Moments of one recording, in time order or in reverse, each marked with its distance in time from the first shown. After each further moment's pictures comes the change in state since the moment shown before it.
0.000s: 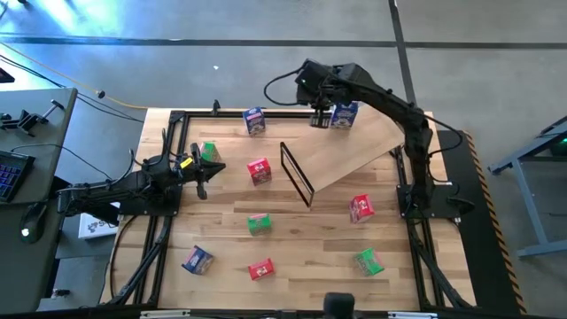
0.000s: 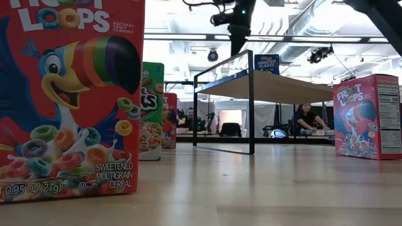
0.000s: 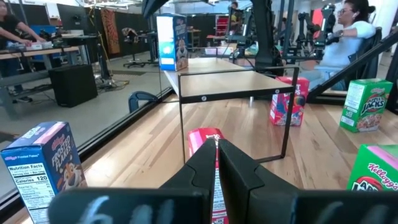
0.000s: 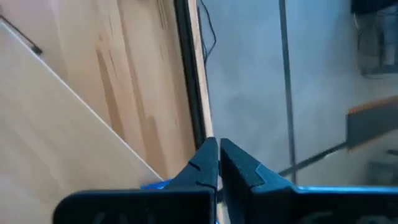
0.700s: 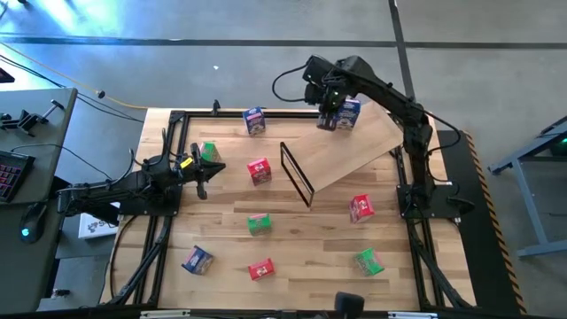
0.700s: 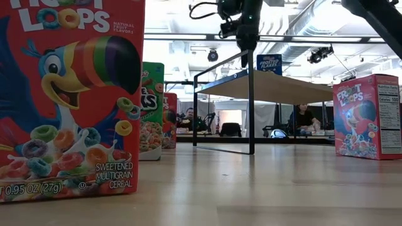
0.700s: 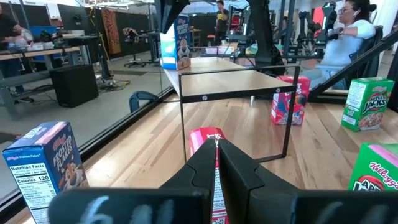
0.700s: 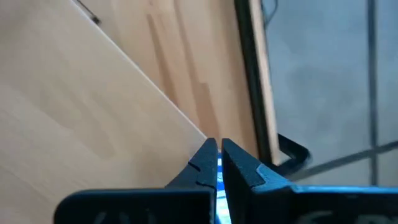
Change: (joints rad) left arm 0.000 0.000 0.000 -0.003 -0.002 0.005; right arm -0.077 0.021 0.000 -0.164 -0.251 0.092
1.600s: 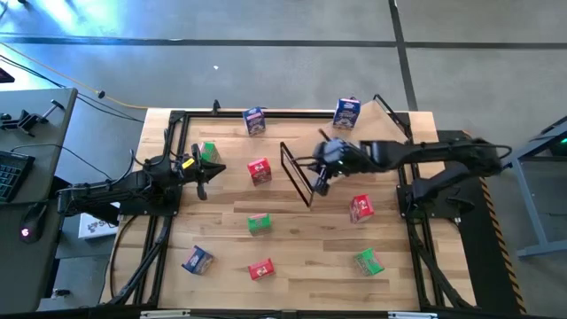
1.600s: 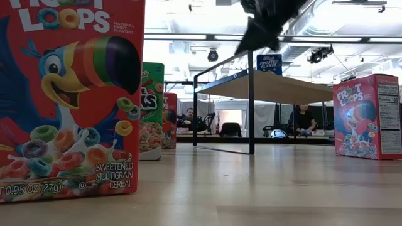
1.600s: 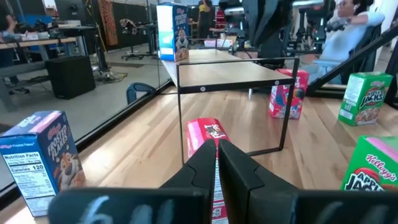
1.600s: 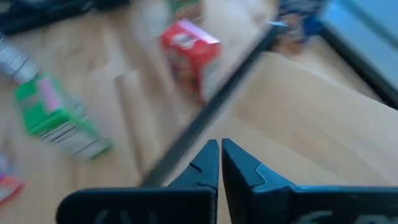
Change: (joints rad) left arm 0.000 0.000 0.000 -0.029 0.007 -0.023; right arm 0.501 -0.664 -1.210 1.130 0.115 0.669
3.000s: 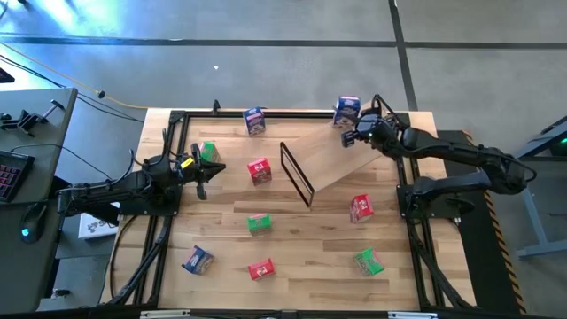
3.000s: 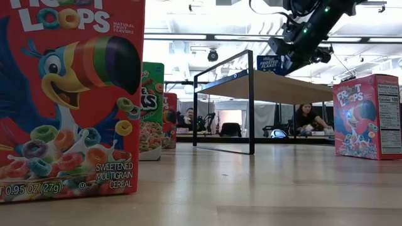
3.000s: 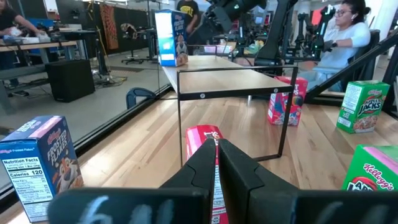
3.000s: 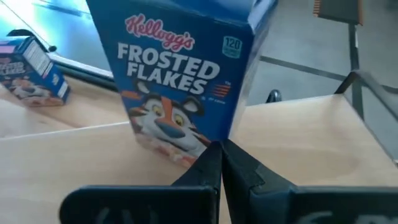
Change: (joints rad) left arm 0.000 0.000 0.000 0.022 0.000 -0.008; right arm -0.371 -0.279 -0.236 -0.050 0.391 0.199
